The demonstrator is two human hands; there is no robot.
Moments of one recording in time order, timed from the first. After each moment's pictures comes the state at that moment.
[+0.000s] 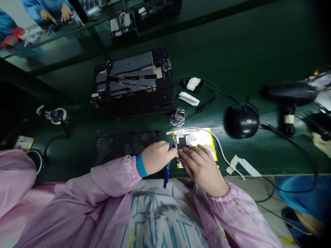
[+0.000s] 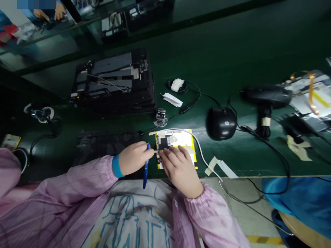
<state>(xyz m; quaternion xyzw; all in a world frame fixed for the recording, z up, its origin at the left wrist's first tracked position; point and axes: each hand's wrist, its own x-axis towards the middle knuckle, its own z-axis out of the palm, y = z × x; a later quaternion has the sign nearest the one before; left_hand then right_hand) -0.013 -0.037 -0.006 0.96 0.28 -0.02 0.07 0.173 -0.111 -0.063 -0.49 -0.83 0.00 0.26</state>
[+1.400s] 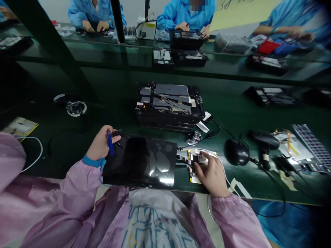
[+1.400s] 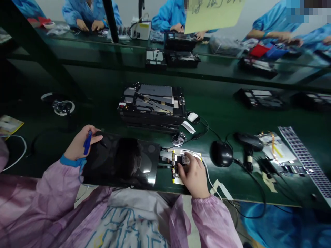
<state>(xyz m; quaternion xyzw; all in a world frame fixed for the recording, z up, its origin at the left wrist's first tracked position) -0.246 -0.014 0.019 0.49 0.66 0.40 0.40 0.160 -0.085 -0.075 -0.59 -0.76 0.00 0.28</state>
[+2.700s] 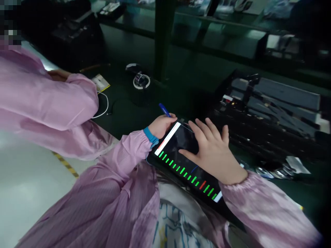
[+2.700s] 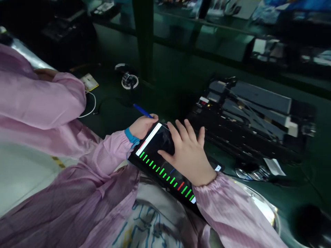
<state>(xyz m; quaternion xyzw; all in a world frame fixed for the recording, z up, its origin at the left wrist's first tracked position) -0.231 -0.025 -0.016 0.11 0.45 0.59 0.66 -0.038 -0.027 0.012 -0.35 -0.93 0.05 0.11</state>
